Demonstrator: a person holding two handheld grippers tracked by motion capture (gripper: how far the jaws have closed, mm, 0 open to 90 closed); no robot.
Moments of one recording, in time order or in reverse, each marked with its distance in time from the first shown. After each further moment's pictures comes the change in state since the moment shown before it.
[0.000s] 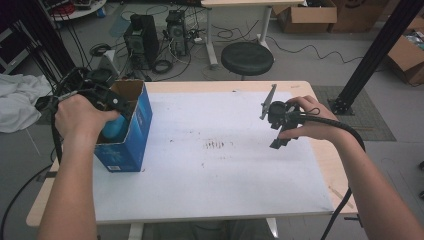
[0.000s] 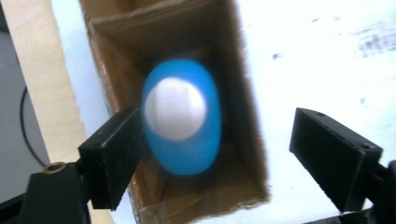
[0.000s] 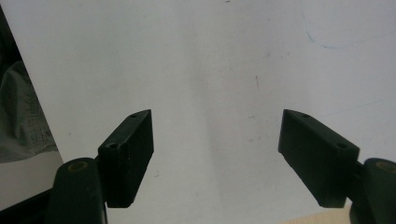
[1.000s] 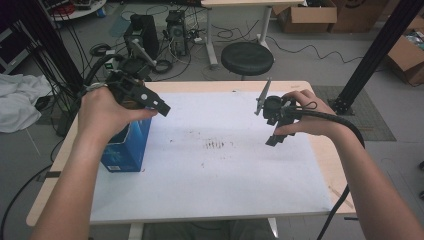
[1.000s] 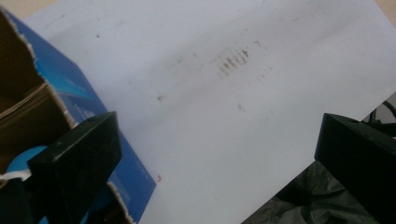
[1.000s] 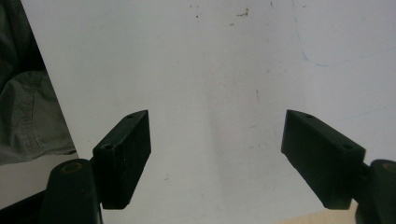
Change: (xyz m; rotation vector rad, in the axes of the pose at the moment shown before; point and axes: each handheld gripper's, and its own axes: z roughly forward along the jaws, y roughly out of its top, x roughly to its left) left arm -0.091 0.004 -0.041 -0.128 -0.241 0.330; right arm 0.009 0.020 -0.023 -0.003 -0.006 -0.007
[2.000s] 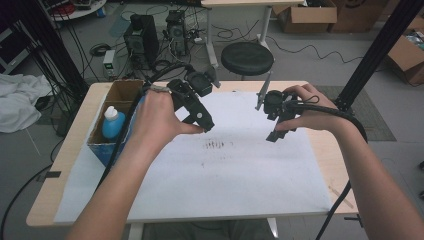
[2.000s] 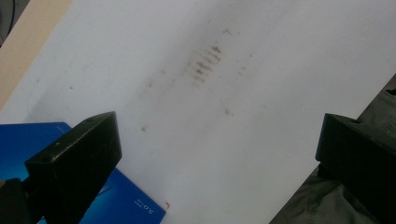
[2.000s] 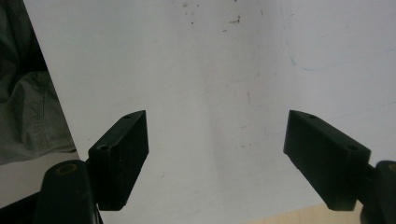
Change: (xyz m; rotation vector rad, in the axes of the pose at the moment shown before) left arm -0.089 0.042 0.051 0.135 0.119 0.336; right arm -0.003 0.003 -0.013 -0.006 -0.009 -0.010
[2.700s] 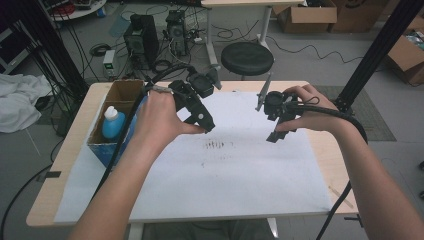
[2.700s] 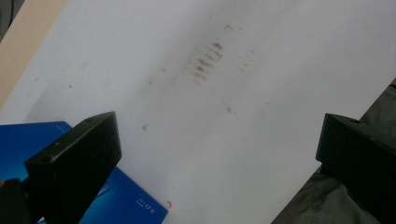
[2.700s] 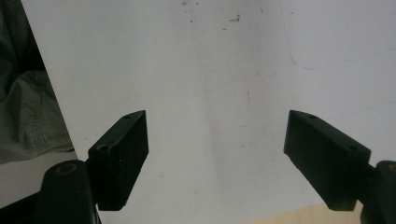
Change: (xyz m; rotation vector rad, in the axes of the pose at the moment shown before) left arm 0.001 0.001 0.005 0.021 0.004 0.005; right arm 0.001 -0.001 0.001 0.008 -0.004 -0.004
